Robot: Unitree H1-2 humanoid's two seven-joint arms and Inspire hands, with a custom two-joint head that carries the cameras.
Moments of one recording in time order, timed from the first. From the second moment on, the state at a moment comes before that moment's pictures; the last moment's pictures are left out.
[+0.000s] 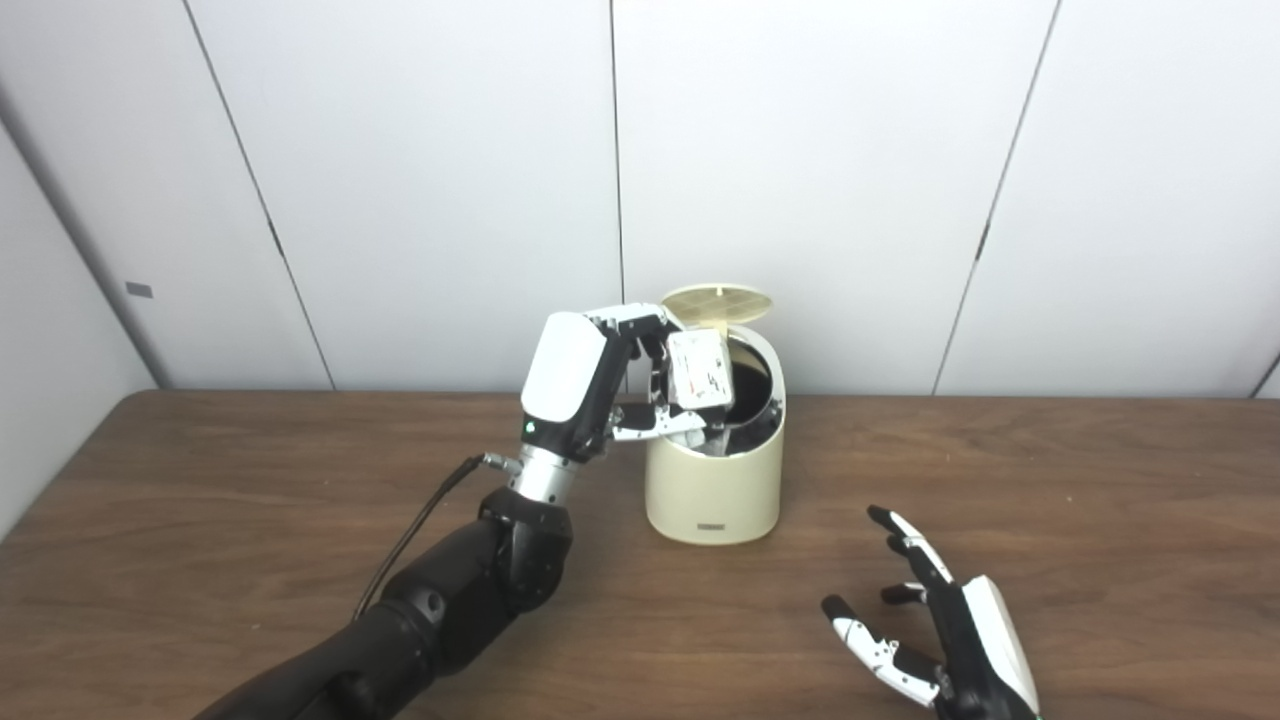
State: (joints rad) left arm -0.84 0.25 -0.78 0.81 0.43 -0.46 0.91; right arm 0.02 -0.09 0.17 -0.22 -0.54 0.18 -0.12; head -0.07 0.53
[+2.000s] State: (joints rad) left arm -0.14 0.13 -0.18 0.03 -0.14 -0.29 0.16; right arm -0.03 -0.09 0.11 -0.15 -0.50 0.10 -0.13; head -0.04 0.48
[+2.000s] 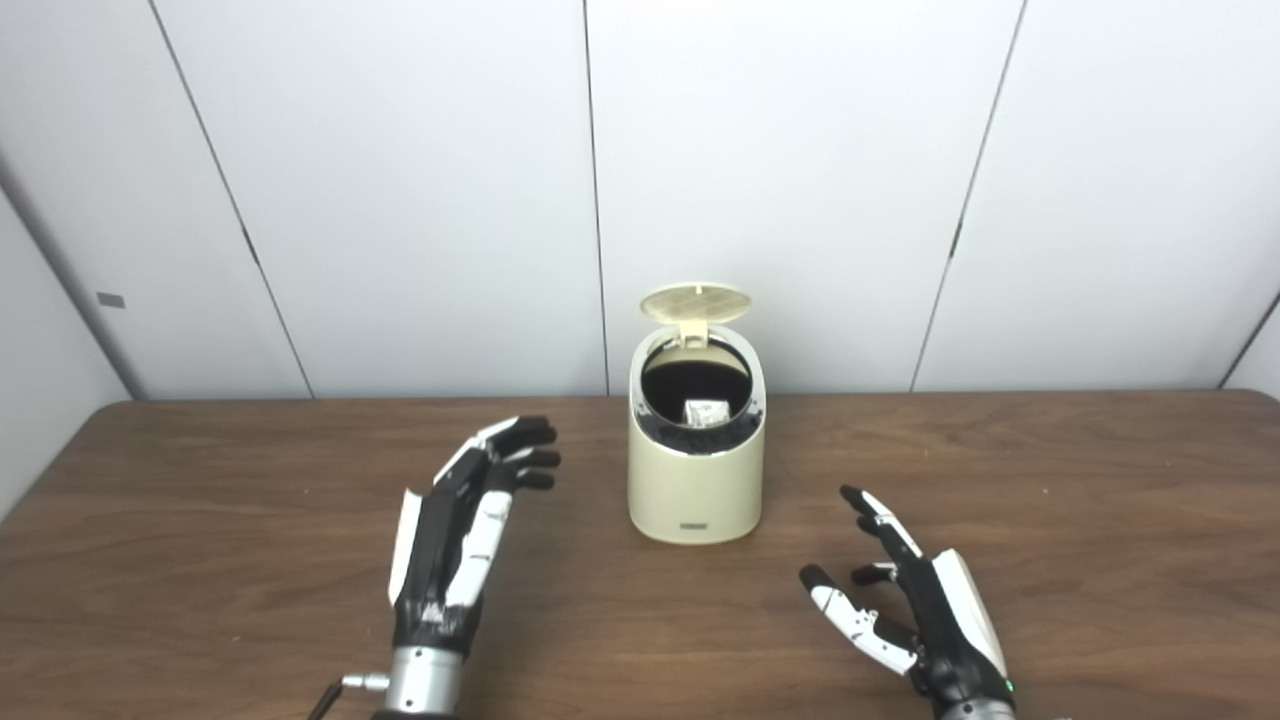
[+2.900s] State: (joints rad) left arm -0.16 0.04 -0.03 0.11 -0.13 -0.20 -0.01; right arm -0.66 -0.32 0.17 -0.31 -0.77 0.26 0.28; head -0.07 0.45
